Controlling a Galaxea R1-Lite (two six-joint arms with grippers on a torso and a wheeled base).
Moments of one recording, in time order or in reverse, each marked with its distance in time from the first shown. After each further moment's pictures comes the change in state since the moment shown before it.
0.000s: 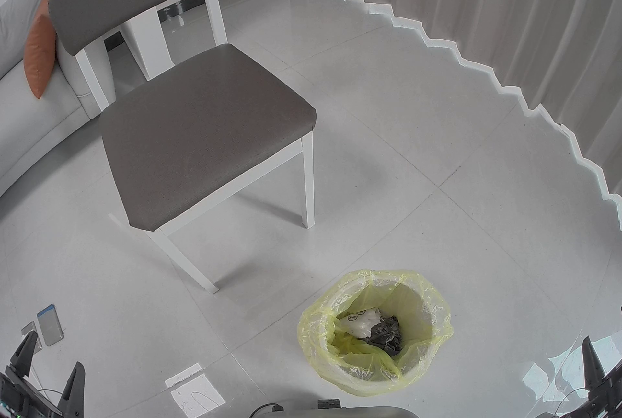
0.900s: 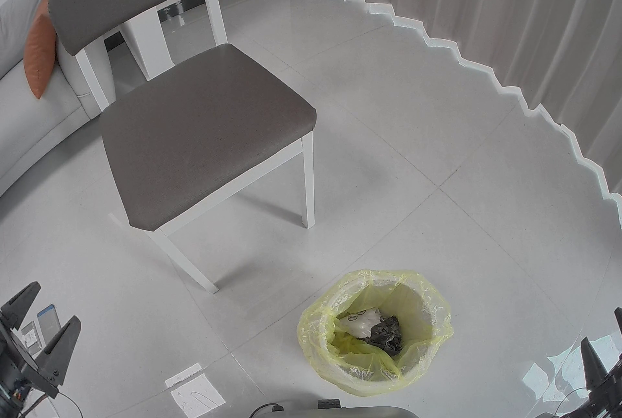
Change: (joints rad) left arm -0.193 0.409 -0.167 -0.177 0.018 -0.039; right arm 0.010 0.052 -0.034 0.038 0.031 0.120
